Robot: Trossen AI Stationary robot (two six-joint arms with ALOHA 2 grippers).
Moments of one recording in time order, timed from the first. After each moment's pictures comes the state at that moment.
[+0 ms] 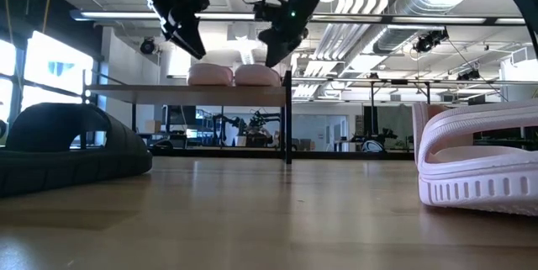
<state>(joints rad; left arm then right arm) 0.76 1.30 1.20 -0.73 -0.01 0.23 -0.33 1.95 1.82 -0.65 0.44 -0.28</state>
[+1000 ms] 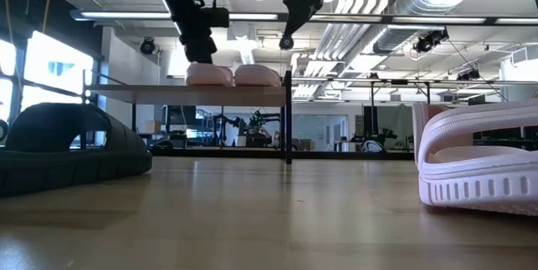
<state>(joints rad) 0.63 1.45 1.20 -0.55 -0.52 0.50 -0.30 1.79 1.86 -0.84 0.49 -0.38</state>
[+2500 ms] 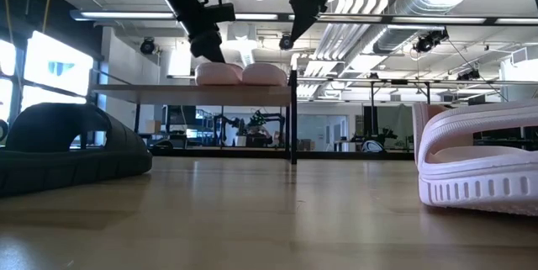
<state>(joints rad) 0.63 1.46 1.20 -0.48 -0.31 0.57 -0.30 1.79 1.86 -0.94 0.42 -0.33</state>
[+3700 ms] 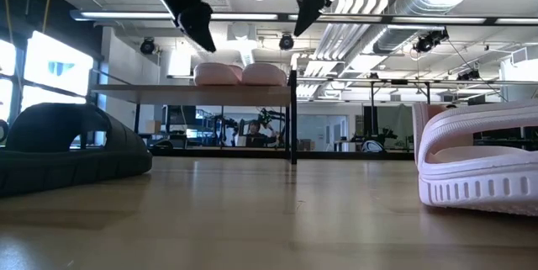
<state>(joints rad) 0.58 1.32 1.20 -0.64 -0.30 0.29 -0.30 1.75 1.86 -0.97 0.39 -0.32</state>
